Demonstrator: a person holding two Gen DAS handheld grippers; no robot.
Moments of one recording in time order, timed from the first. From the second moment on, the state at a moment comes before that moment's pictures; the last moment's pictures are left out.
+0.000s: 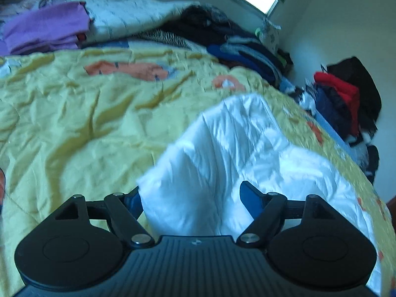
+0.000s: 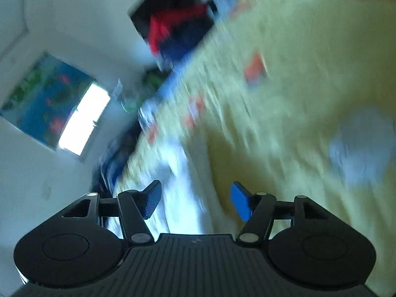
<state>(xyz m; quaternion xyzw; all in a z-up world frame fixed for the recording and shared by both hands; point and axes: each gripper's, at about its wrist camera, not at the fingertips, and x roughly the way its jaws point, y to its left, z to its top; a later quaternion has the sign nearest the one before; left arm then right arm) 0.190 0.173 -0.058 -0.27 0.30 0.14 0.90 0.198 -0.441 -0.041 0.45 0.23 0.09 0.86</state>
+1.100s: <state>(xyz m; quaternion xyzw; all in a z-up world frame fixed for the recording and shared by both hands) 0.182 0.091 0.035 -0.18 0.19 0.02 0.97 0.273 -0.306 -0.027 0.28 0.31 0.38 0.83</state>
